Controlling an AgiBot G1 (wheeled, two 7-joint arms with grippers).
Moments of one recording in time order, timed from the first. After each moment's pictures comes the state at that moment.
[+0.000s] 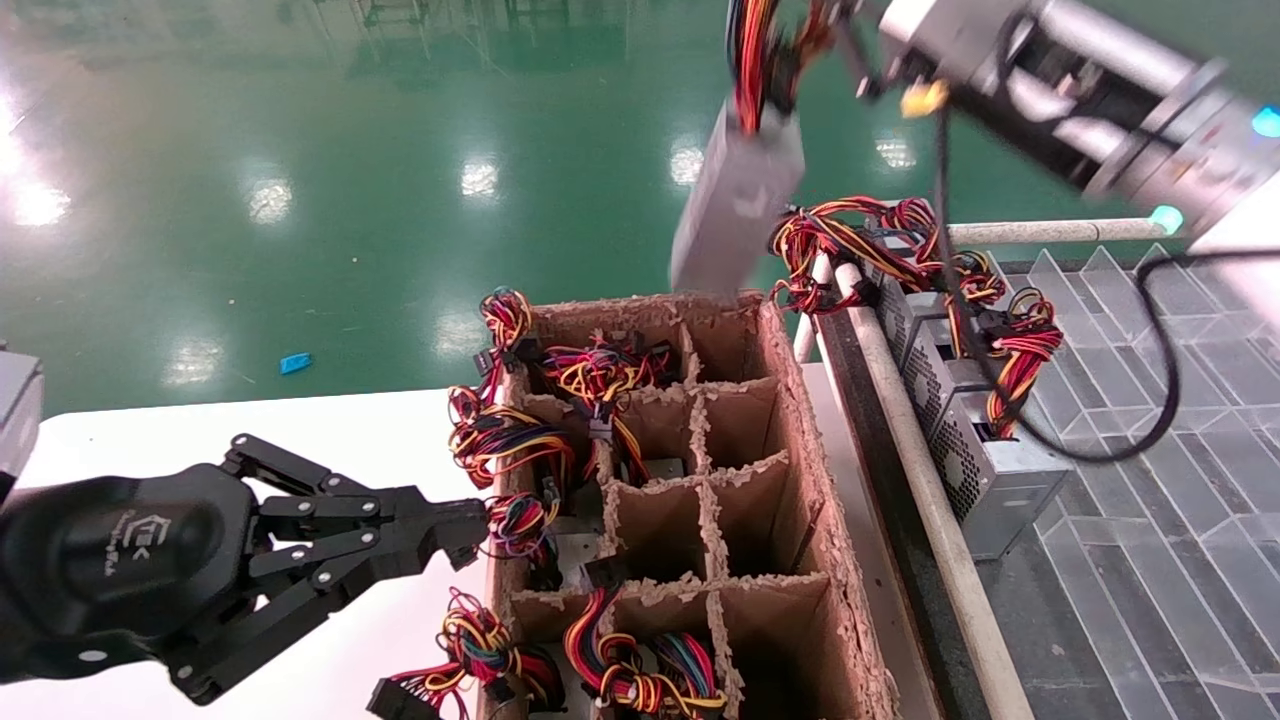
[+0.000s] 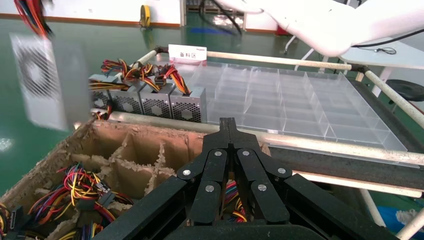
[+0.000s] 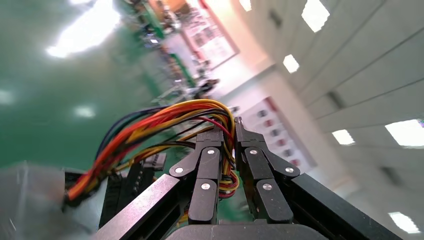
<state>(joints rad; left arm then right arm) -1.11 0.56 0.42 -1.24 0.63 1.43 -0.11 1.43 -1.03 -0.16 1.01 -1.22 -0.80 -0.71</state>
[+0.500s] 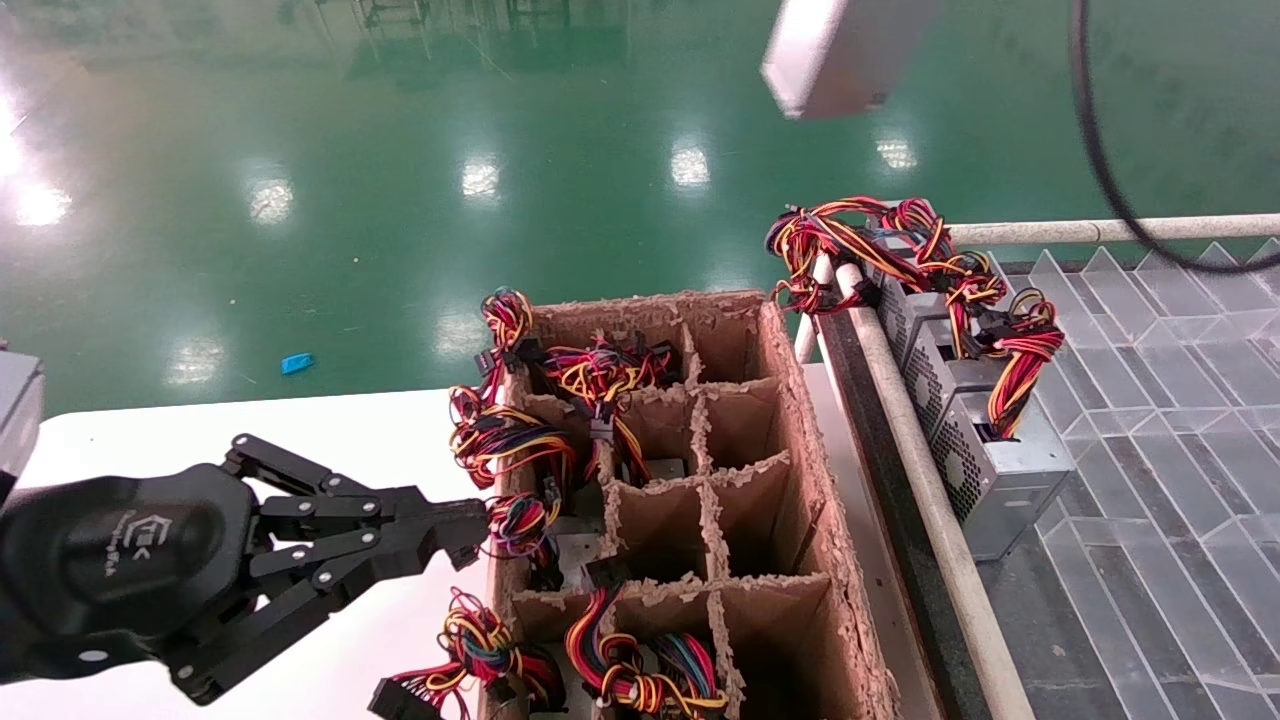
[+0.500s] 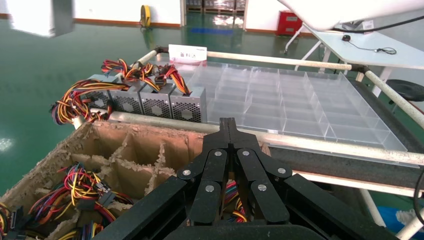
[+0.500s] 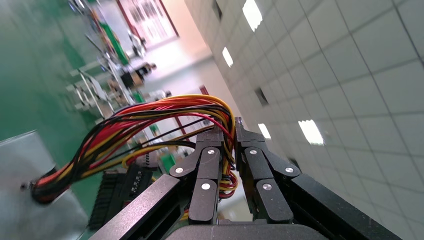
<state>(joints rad) -1.11 0.56 0.42 -1.24 0.63 1.43 -0.11 1.61 -1.01 -0.09 0.88 -1.22 -0.74 -0.91</state>
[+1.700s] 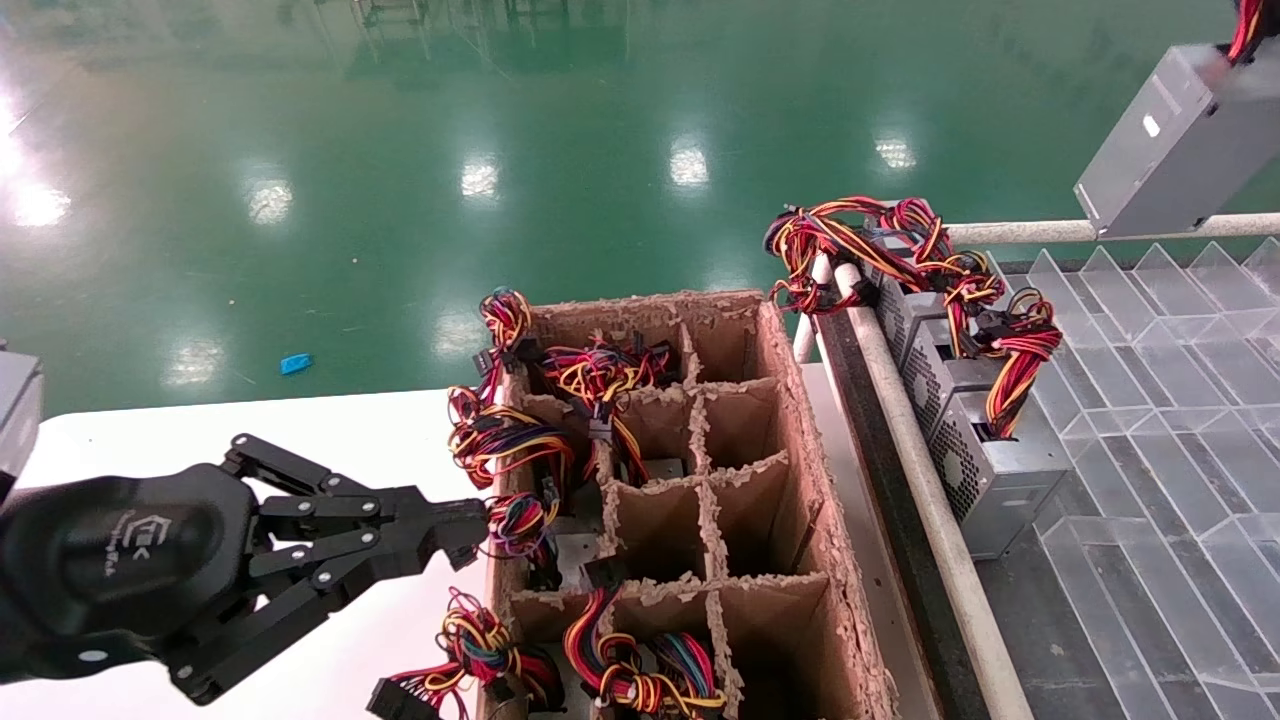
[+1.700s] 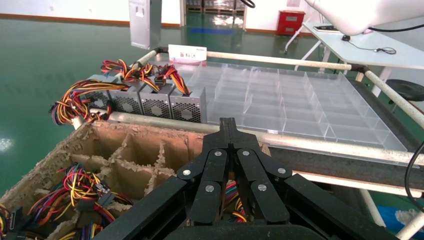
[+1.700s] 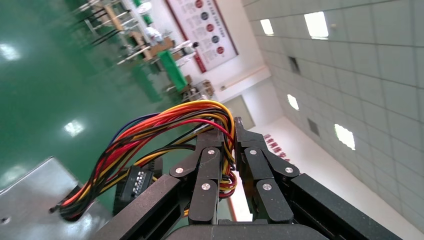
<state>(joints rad) -1.11 0.56 0.42 -1.24 0.63 1.43 -0.11 1.36 -0.69 -0.04 1.03 -1.33 -0.54 -0.65</state>
